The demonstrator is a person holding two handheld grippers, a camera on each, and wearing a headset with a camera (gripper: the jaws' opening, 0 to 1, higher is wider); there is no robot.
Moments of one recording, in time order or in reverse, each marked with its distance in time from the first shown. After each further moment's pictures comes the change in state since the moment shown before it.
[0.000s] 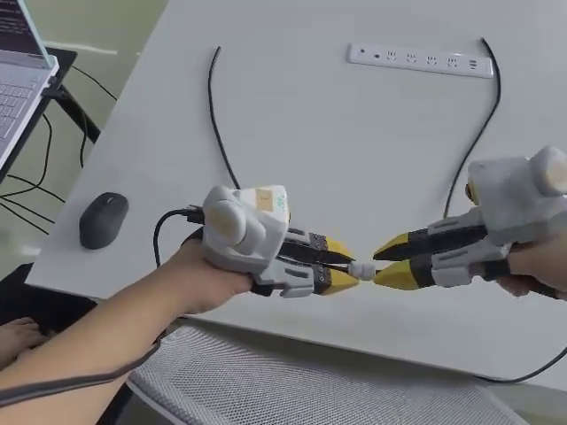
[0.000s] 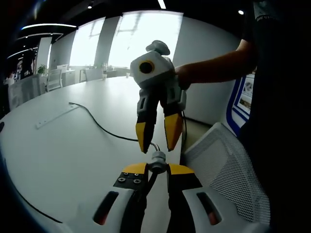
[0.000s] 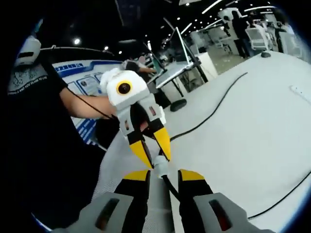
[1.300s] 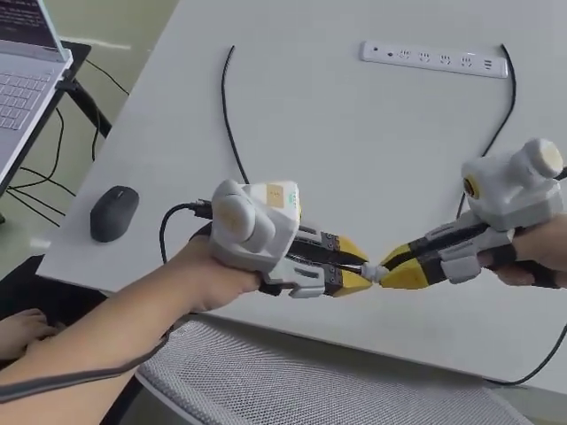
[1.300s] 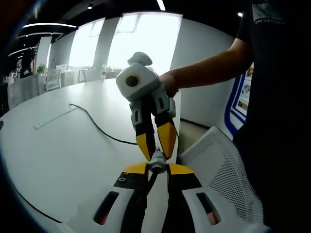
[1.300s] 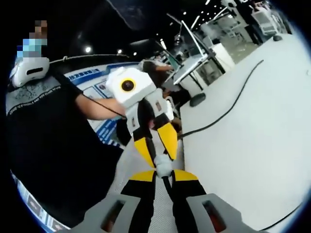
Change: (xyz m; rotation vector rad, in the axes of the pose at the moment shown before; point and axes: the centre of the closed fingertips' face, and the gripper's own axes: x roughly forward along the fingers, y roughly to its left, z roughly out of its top) left arm -0.003 -0.004 0.007 -0.021 -0.012 -0.016; right arm 0.012 0.017 -0.004 -0.011 0.064 0.174
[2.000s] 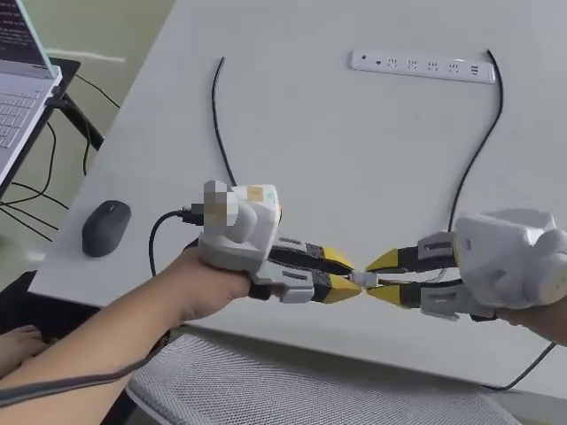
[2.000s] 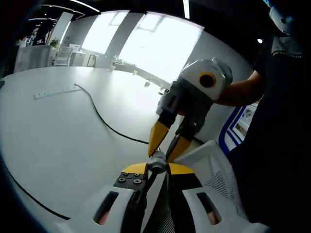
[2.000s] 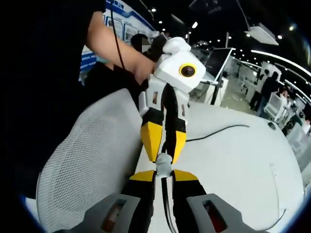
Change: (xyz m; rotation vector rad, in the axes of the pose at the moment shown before) left arm -0.001 0.005 -0.006 -0.248 -0.032 -0.031; right arm 0.001 -0.010 -0.004 -0.691 0.158 -0.465
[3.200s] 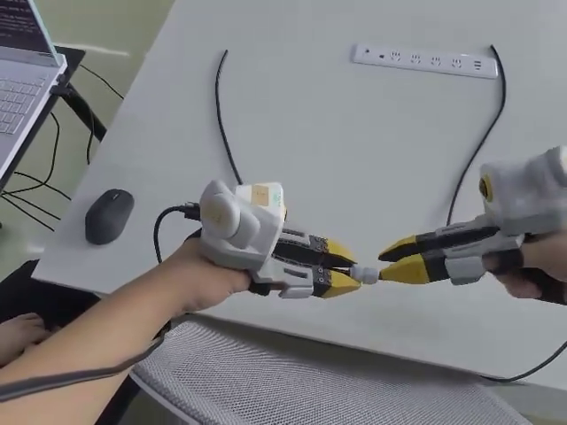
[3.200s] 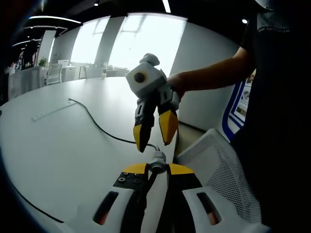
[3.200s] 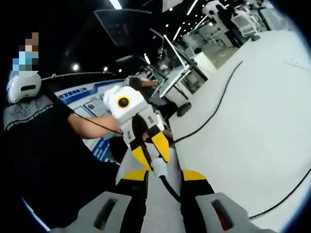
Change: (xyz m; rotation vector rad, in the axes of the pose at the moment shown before) left arm 0.000 -0.013 -0.001 0.202 0.019 0.010; right arm -0.018 -0.006 0.005 0.955 -0.274 0.421
